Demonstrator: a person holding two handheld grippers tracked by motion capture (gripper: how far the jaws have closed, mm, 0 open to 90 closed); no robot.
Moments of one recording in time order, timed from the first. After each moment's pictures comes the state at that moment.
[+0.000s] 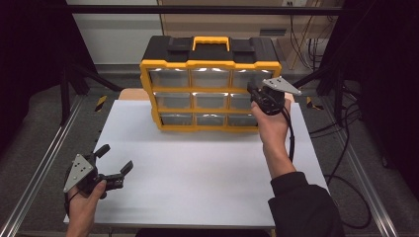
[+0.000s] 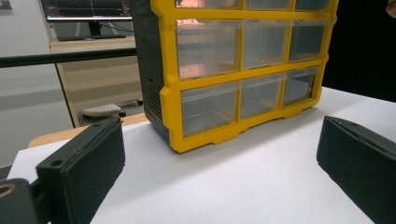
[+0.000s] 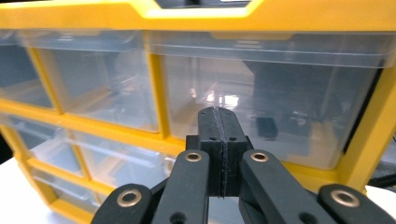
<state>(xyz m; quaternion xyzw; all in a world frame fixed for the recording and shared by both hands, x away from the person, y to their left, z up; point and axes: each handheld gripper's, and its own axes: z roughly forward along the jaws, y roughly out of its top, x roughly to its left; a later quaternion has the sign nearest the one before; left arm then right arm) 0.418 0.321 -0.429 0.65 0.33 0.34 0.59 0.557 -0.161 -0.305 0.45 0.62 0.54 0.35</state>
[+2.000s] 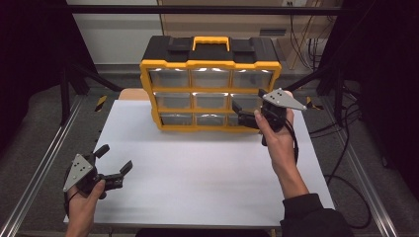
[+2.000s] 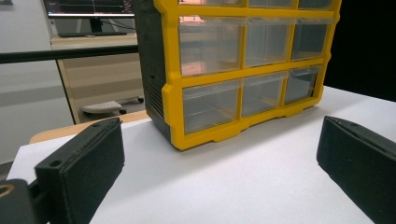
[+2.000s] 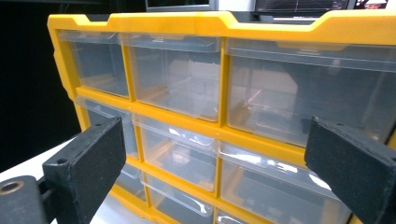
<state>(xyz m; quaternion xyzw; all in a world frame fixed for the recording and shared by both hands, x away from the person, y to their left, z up) 0.418 0.322 -0.430 0.65 0.34 0.33 0.59 0.518 -0.161 -0.307 0.38 0.64 0.58 0.33</state>
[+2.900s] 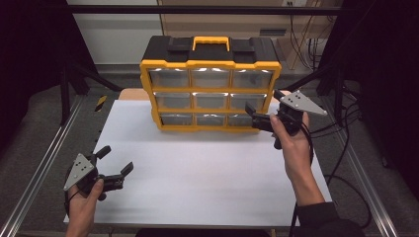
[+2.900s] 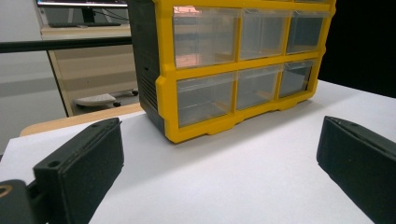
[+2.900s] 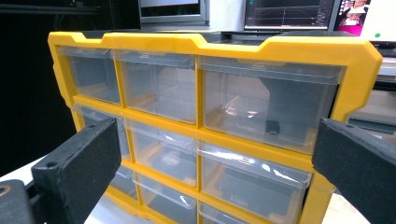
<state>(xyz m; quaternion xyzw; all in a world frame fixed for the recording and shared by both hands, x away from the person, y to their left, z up) 0.418 0.321 -0.430 0.66 0.34 0.32 0.59 0.498 -0.189 -0.296 0.38 0.63 0.58 0.34</state>
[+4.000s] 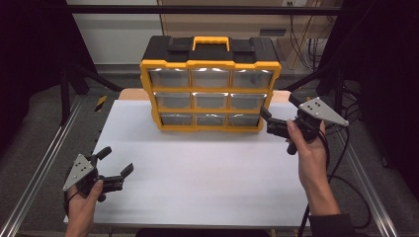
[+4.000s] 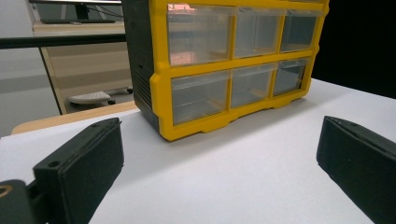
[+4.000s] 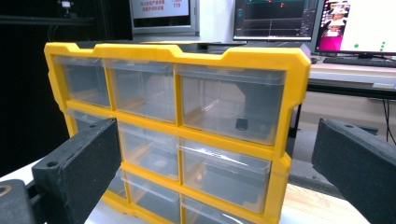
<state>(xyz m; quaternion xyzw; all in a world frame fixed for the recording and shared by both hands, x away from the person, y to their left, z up) 0.416 0.322 -0.429 0.67 0.34 0.31 0.59 0.476 -0.221 -0.295 0.39 0.61 0.59 0.36</state>
